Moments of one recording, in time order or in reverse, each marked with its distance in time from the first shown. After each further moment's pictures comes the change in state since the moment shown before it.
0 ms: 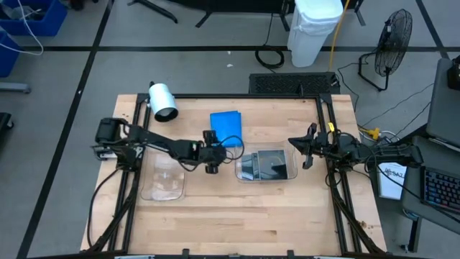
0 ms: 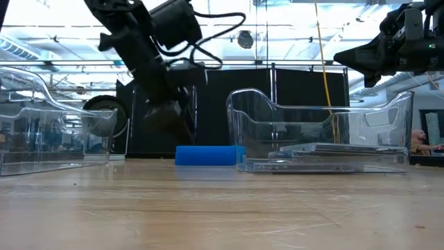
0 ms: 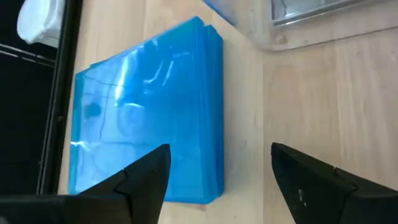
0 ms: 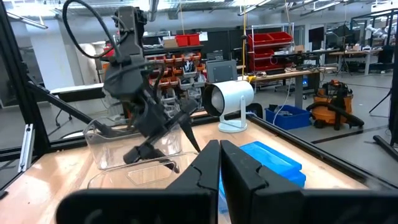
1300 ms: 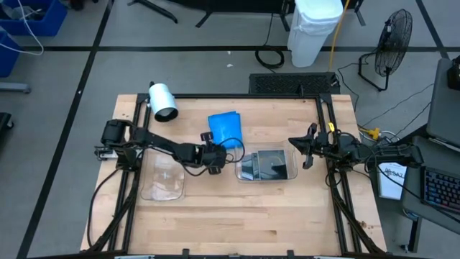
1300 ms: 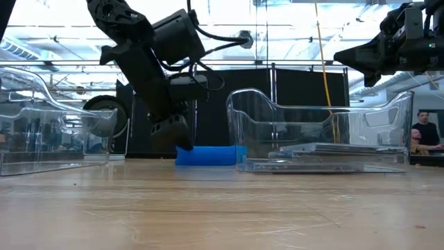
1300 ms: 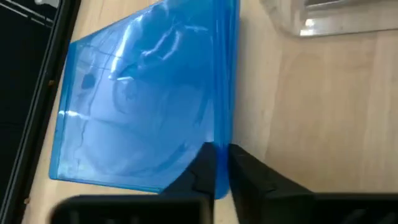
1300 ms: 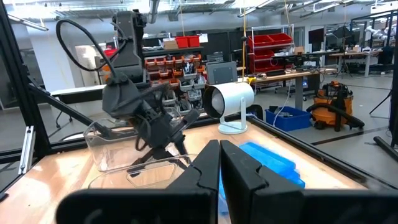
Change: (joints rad) left arm -0.029 0.083 0.004 -0.070 -0.015 -0.242; right arm 0.000 0.000 0.000 0.007 0.000 0.000
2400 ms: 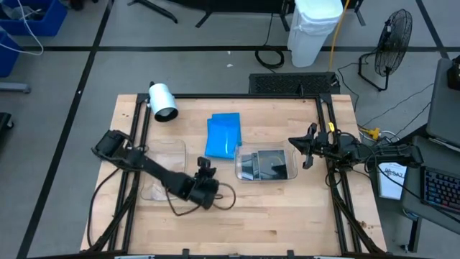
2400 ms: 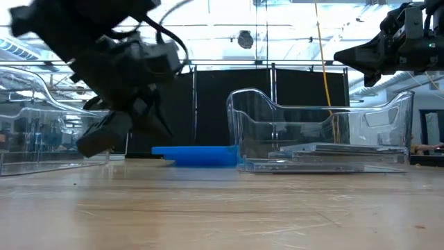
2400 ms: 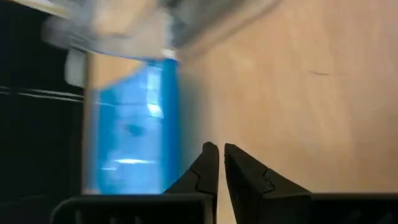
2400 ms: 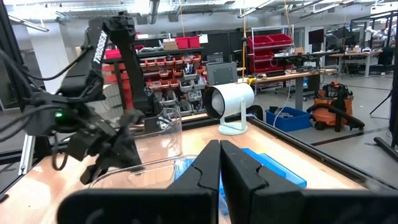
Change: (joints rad) left arm -0.361 0.006 -0.004 -0.016 -0.323 0.108; right arm 0.000 0.000 0.000 0.003 0.000 0.000
